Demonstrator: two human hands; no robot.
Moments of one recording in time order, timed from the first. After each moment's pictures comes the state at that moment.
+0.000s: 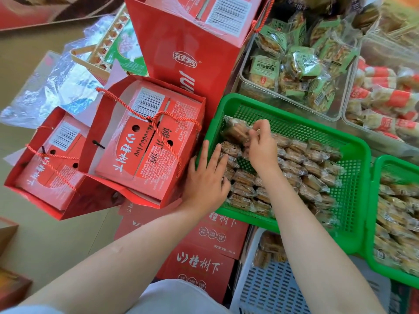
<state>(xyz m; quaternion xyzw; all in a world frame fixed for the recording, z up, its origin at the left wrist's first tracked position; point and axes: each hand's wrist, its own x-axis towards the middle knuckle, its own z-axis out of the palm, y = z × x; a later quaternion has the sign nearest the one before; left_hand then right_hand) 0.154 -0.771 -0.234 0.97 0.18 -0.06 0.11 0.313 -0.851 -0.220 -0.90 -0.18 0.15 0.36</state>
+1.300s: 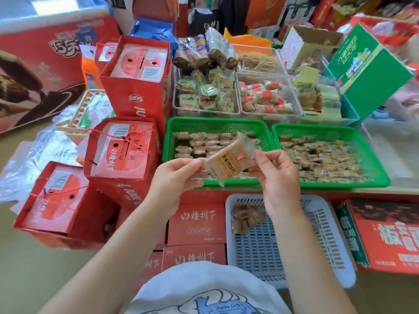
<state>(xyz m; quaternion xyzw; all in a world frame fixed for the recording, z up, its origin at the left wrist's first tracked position) 0.026 -0.833 -0.009 0.56 0.22 -0.01 0.80 0.073 -1.022 0.017 -0.64 0.06 0.03 0.77</state>
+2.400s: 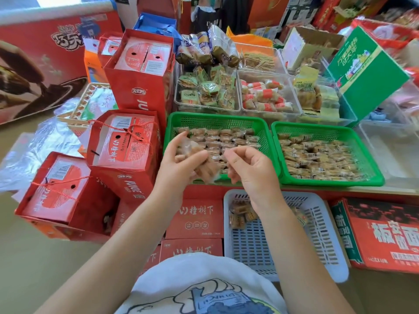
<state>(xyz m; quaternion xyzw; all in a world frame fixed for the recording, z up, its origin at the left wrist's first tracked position) 0.015 -0.844 -0.003 0.54 0.23 0.05 0.81 0.055 -0.999 0.022 -0.75 -0.04 0.12 0.65</state>
